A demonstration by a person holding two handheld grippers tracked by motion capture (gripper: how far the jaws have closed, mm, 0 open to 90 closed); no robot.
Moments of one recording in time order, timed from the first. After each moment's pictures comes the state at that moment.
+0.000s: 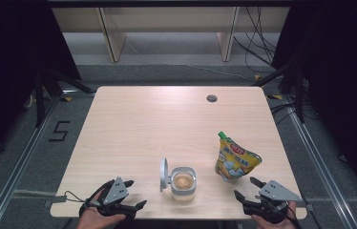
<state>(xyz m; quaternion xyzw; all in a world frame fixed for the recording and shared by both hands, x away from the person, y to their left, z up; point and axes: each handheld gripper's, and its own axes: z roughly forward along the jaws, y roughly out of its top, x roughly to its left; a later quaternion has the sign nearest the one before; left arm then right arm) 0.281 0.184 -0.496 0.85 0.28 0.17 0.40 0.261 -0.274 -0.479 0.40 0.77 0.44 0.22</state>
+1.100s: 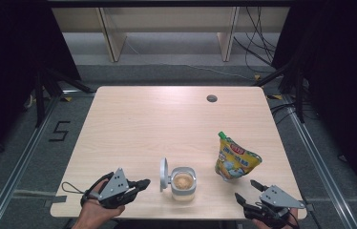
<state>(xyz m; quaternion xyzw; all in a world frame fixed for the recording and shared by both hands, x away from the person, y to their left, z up) 0.284 0.162 -0.443 0.82 0.22 0.17 0.50 0.249 -0.273 -0.476 0.39 0.78 0.43 0.25</state>
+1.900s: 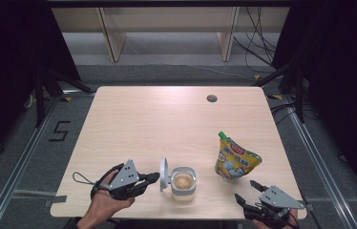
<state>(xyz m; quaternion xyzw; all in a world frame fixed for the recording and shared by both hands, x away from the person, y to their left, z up) 0.299 0.141 -0.432 0.82 0.21 0.16 0.51 0.247 -0.273 -0.475 0.39 0.78 0.43 0.25</state>
